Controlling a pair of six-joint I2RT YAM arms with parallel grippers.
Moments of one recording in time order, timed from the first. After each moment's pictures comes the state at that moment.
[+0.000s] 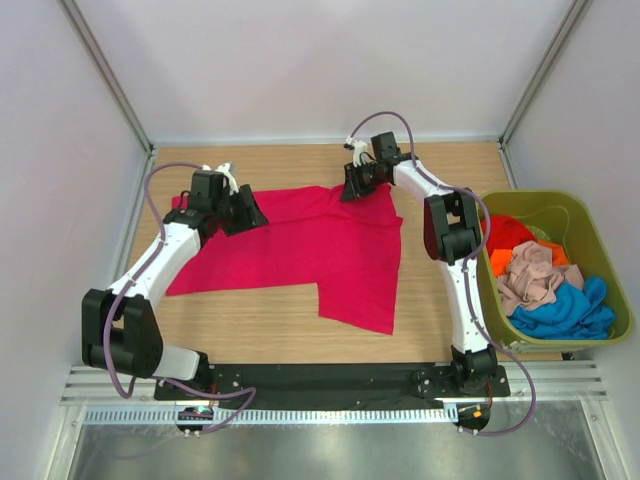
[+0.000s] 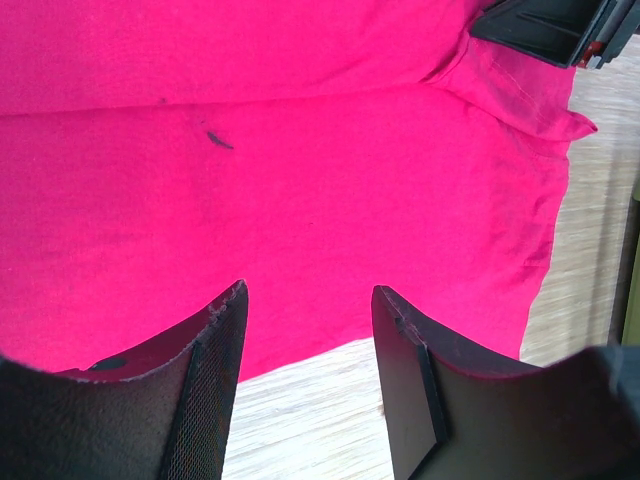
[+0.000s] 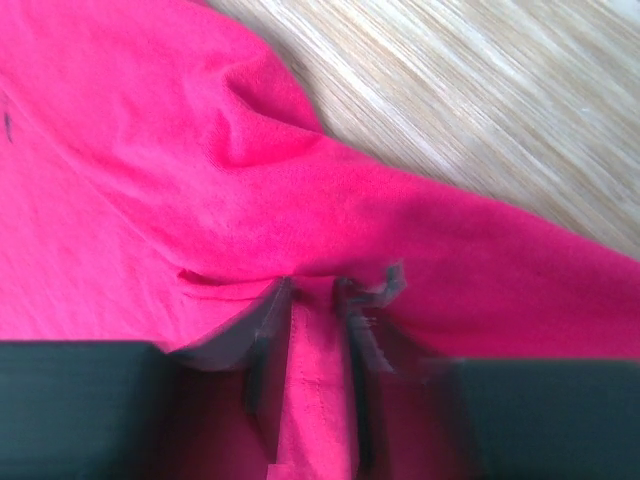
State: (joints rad) left arm -0.20 1.41 1.05 -0.40 0.24 -0.47; right arm 0.29 2.46 2.04 -0.50 -0.63 -0.11
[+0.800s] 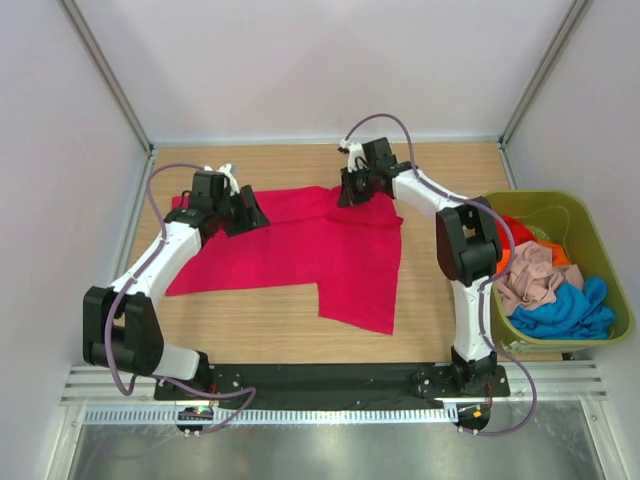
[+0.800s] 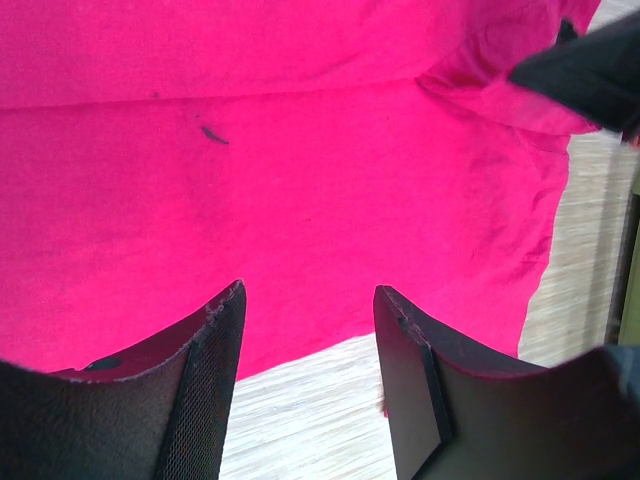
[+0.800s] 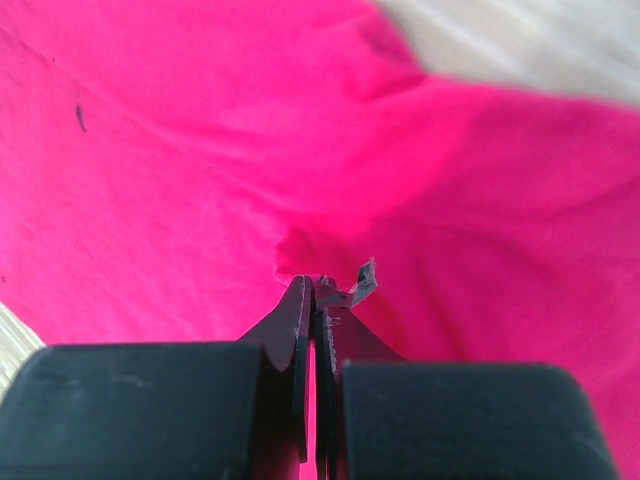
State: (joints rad) left arm -0.20 1.42 1.05 -0.40 0.26 -0.47; right arm 0.37 2.15 1.70 -0.39 -0.44 0.02
